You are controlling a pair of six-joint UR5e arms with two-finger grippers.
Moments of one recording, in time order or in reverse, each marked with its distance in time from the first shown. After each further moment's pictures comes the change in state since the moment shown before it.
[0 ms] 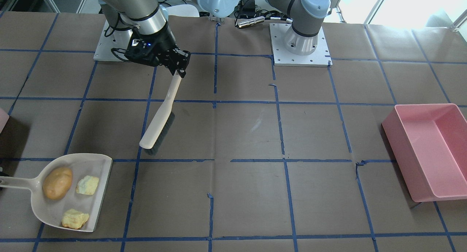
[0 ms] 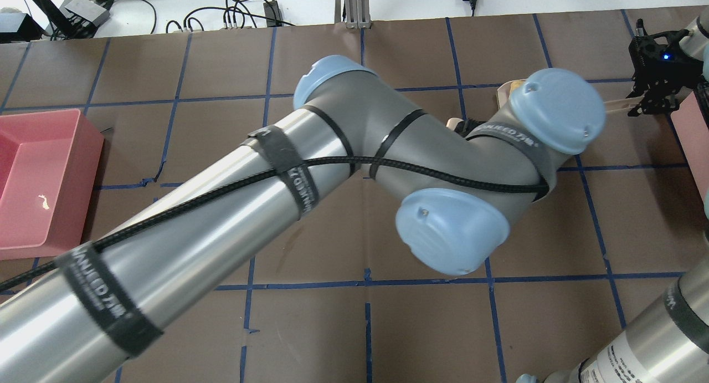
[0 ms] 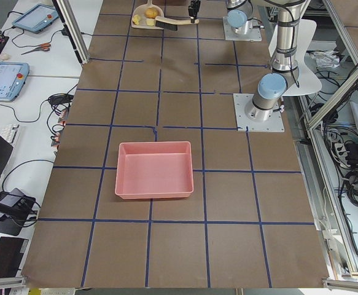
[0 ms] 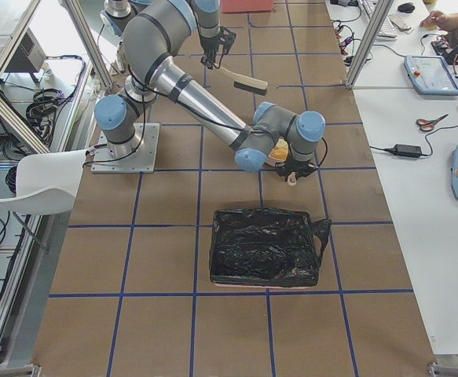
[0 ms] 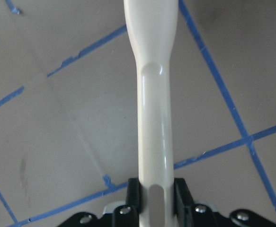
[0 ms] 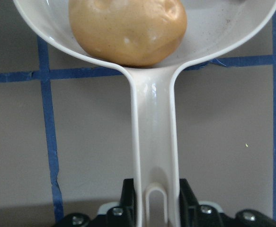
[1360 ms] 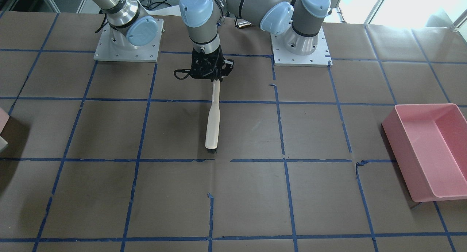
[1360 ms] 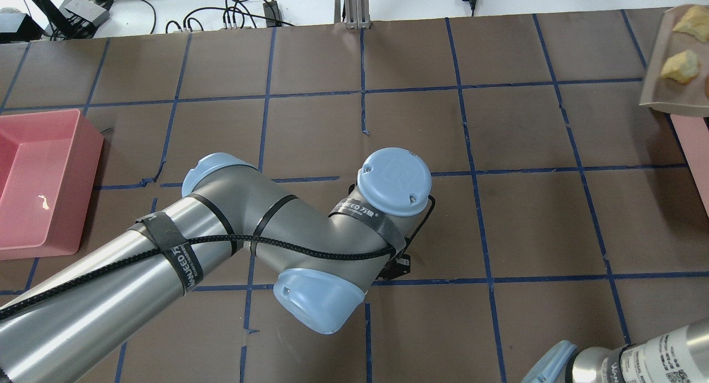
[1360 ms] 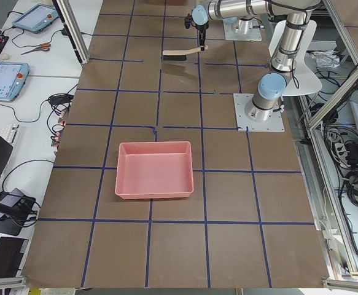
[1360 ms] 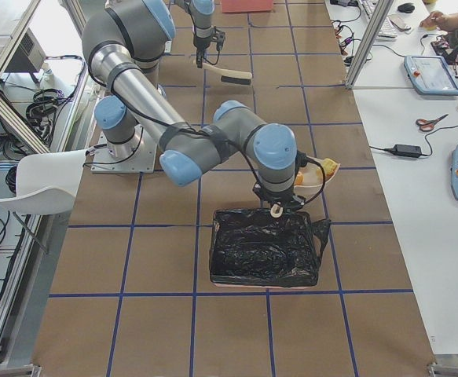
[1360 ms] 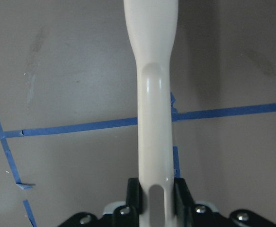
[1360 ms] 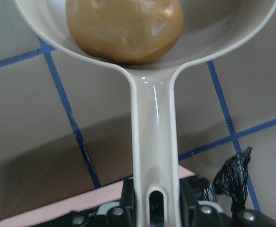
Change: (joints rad) left arm 0.122 0.158 -0.439 0.293 -0.080 -0.134; right arm -0.428 -0.156 -0.230 0.298 0.131 0.051
